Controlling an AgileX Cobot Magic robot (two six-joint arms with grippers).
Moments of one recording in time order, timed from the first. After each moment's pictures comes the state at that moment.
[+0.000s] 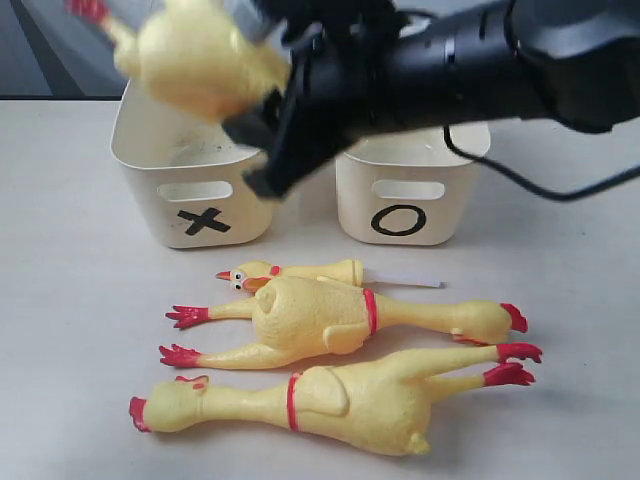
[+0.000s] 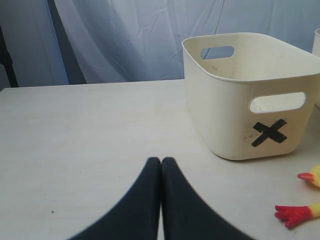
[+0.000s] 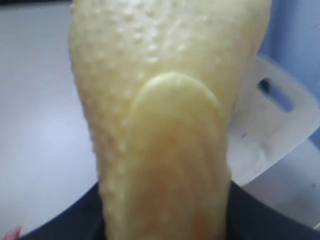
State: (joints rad) left arm -0.04 0.00 0.00 0.00 0.25 0.03; right arm 0.72 1.48 -1.10 0.99 0.32 -1.28
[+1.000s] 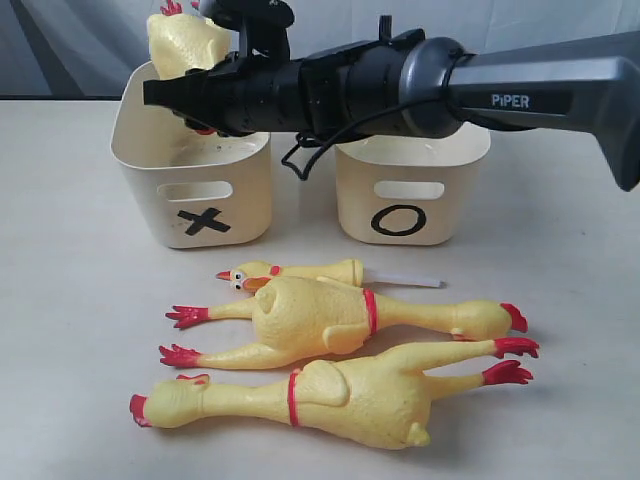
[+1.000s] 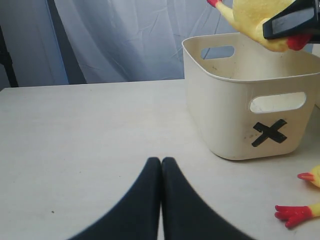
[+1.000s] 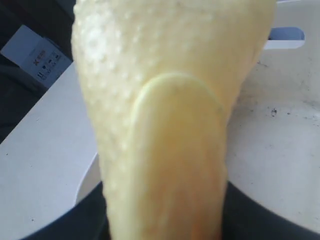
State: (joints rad) left arm -0.04 0.00 0.00 0.00 0.25 0.03; right arm 0.72 2.11 -1.57 1.72 0.15 -1.27
